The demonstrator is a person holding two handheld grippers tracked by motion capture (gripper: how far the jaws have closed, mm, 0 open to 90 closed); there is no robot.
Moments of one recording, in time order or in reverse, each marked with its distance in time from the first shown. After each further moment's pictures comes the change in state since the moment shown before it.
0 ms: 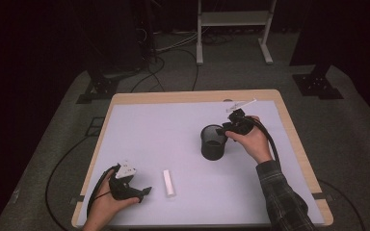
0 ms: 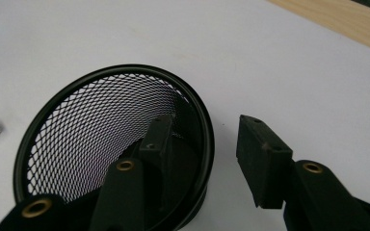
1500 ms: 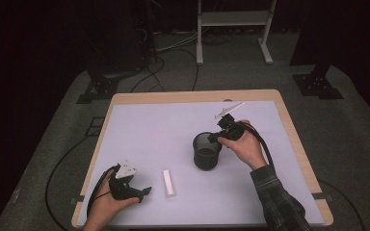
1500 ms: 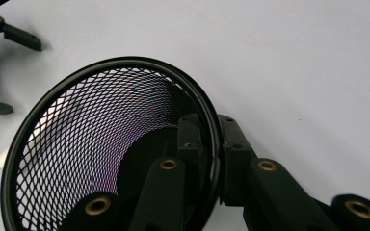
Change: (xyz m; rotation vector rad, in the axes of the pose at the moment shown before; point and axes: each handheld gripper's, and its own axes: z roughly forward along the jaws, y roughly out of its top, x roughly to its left) left arm 0.000 0.000 0.000 0.002 0.001 0.003; right arm 0.045 0.008 -0.004 0.076 0.122 -0.047
